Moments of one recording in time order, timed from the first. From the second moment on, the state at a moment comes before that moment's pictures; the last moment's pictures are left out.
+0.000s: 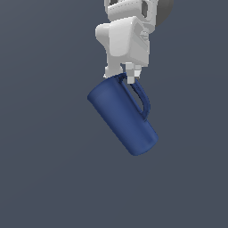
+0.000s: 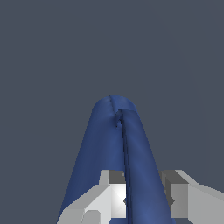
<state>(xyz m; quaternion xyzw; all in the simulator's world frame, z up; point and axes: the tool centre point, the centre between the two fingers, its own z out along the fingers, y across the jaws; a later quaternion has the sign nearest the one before) 0.032 0.053 0.414 0.82 0.50 0.24 0.15</state>
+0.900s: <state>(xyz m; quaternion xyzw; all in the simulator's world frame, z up) -0.024 0.044 0.467 0.80 0.43 0.39 0.13</state>
